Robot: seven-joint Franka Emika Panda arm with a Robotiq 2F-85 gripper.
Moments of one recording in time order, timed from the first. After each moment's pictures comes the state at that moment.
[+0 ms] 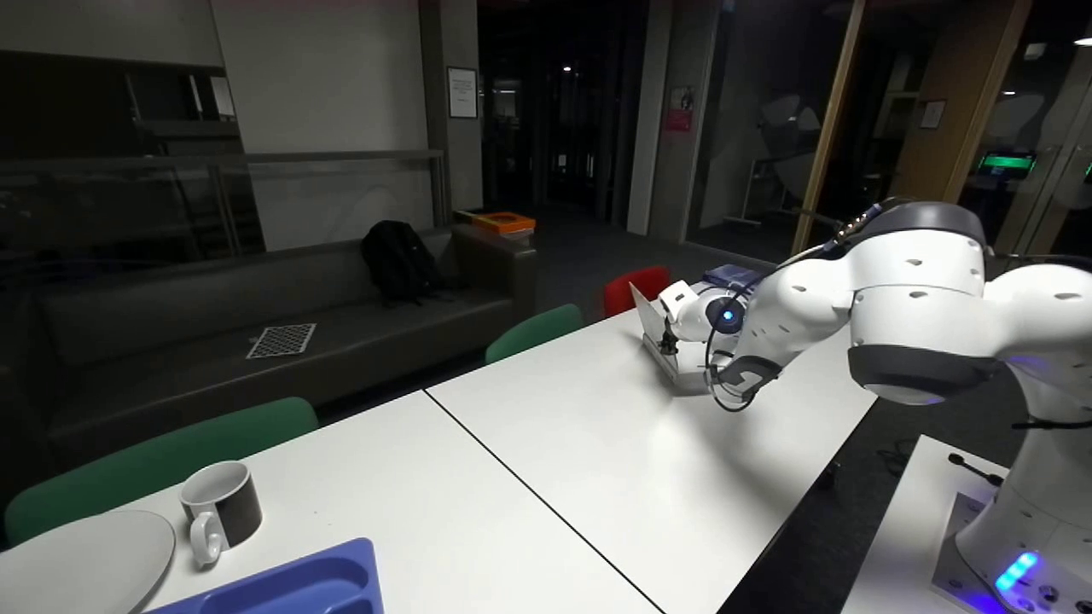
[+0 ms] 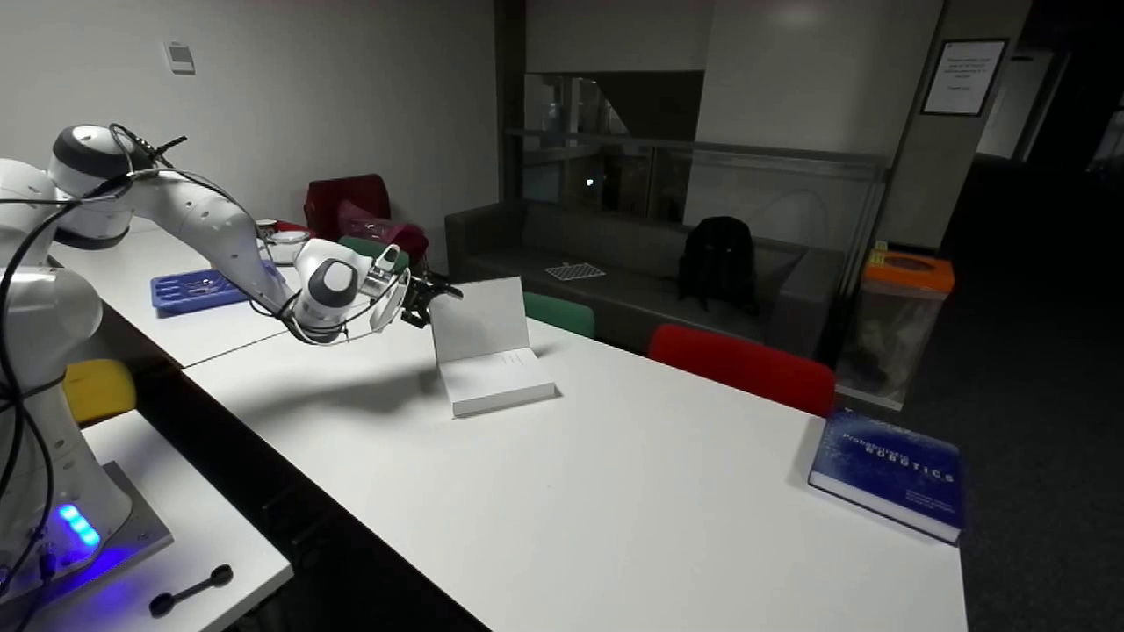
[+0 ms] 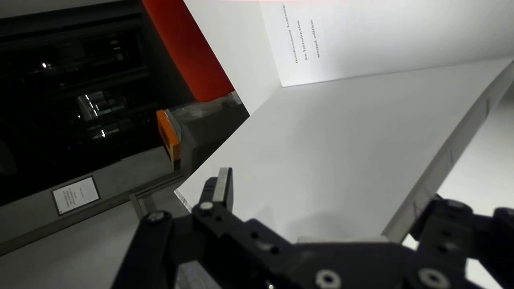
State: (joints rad) arm 1.09 1.14 -1.10 -2.21 0.18 3.45 -0.23
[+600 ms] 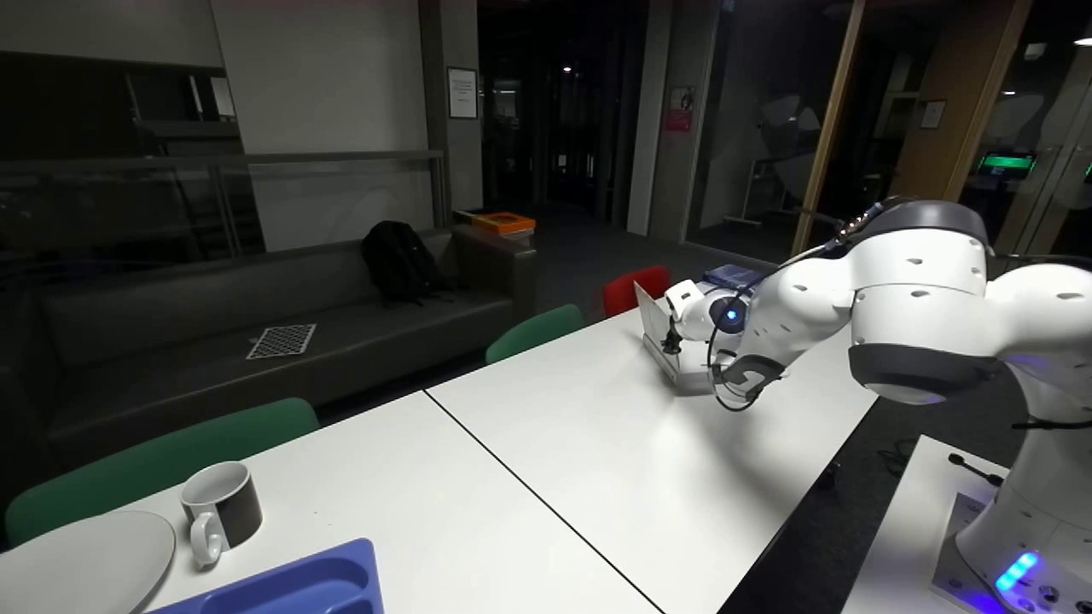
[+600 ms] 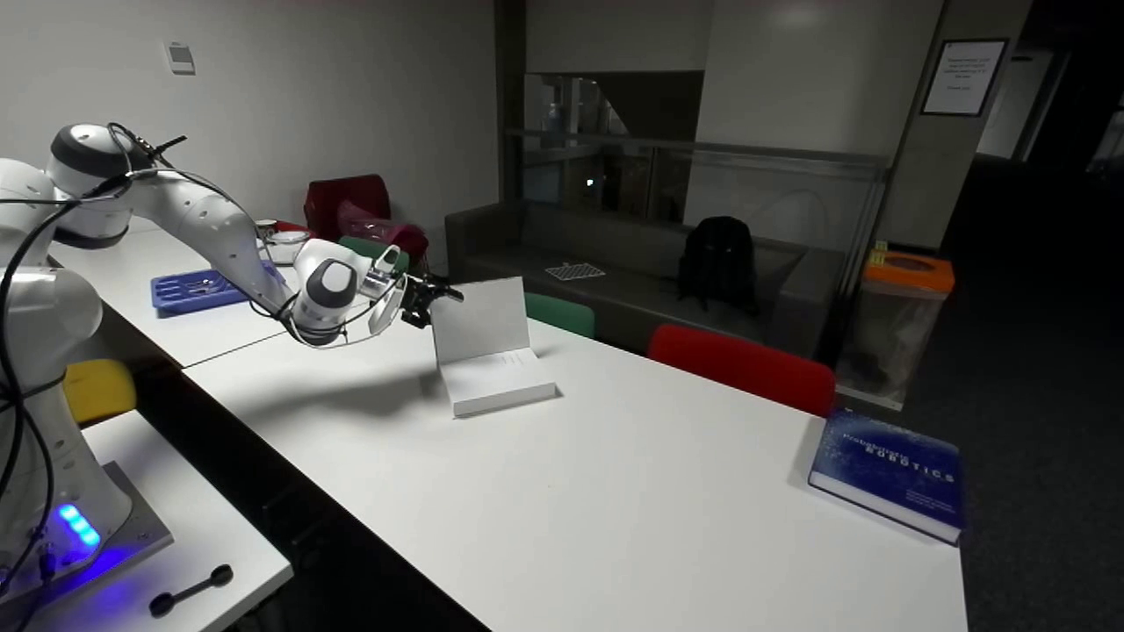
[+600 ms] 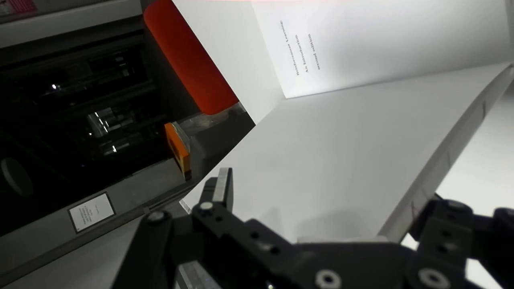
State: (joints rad) arm 1.09 1.14 -1.11 -2.23 0.19 3.45 -0.16
